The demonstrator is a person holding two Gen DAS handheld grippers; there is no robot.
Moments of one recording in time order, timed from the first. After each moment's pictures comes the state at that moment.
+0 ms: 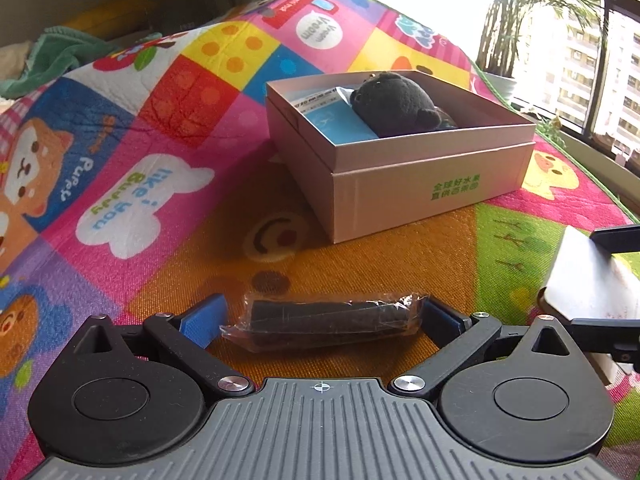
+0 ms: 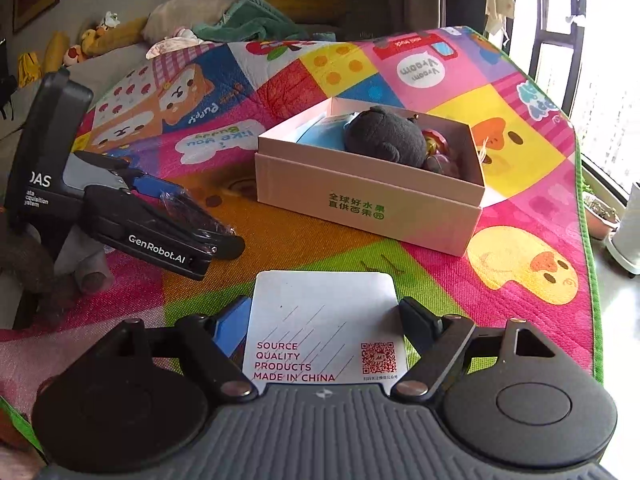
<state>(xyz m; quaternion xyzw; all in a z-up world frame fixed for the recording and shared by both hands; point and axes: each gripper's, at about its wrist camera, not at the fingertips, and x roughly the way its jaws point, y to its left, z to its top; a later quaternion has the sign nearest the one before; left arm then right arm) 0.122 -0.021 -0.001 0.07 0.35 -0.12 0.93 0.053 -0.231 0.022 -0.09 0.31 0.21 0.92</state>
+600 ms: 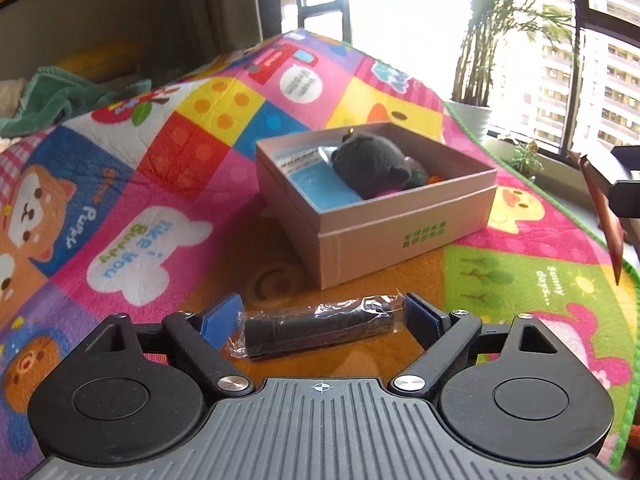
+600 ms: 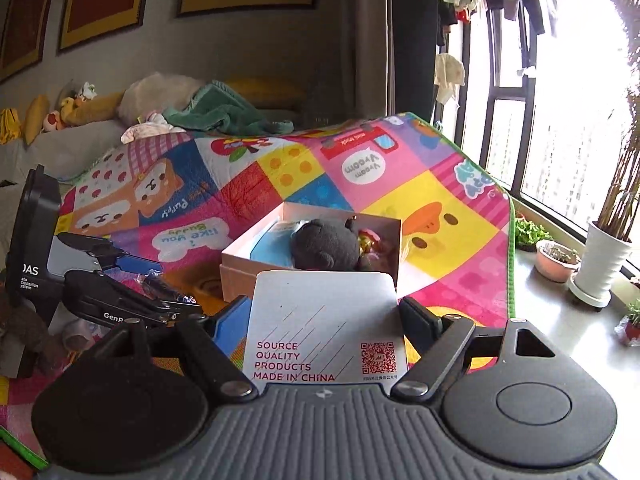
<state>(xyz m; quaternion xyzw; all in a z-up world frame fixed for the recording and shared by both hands) 0.099 -0.019 0.042 0.08 0.28 -0.16 0.94 0.026 -0.267 0.094 -0.06 0.20 0.16 0.96</state>
